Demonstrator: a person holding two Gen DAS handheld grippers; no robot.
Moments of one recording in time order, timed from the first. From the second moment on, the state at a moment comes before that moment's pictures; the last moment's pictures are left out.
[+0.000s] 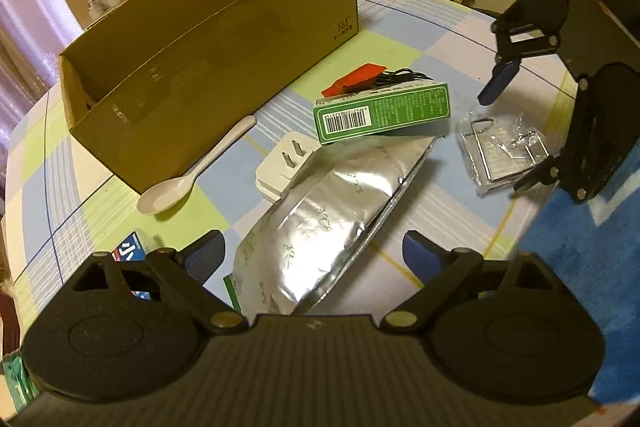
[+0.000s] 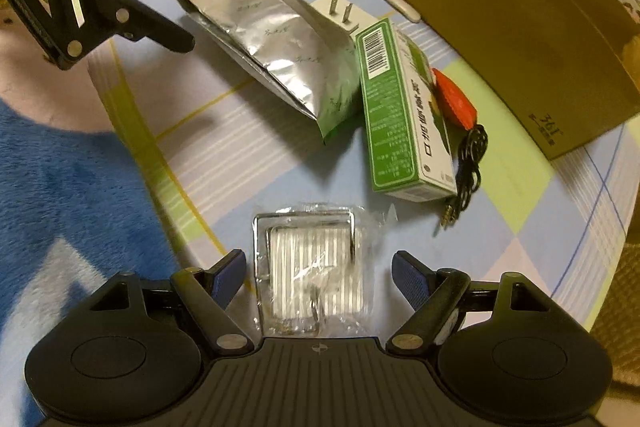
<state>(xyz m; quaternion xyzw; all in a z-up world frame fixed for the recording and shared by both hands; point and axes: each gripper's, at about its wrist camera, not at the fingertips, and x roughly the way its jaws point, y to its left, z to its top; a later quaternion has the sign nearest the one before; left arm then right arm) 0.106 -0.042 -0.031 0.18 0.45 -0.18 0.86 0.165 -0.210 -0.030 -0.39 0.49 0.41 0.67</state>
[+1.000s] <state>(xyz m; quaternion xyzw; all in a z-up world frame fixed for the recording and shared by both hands) 0.154 -0.059 -0.079 0.26 0.52 -0.25 0.77 0.194 -0.222 -0.029 -0.31 0.53 0.40 0.68</state>
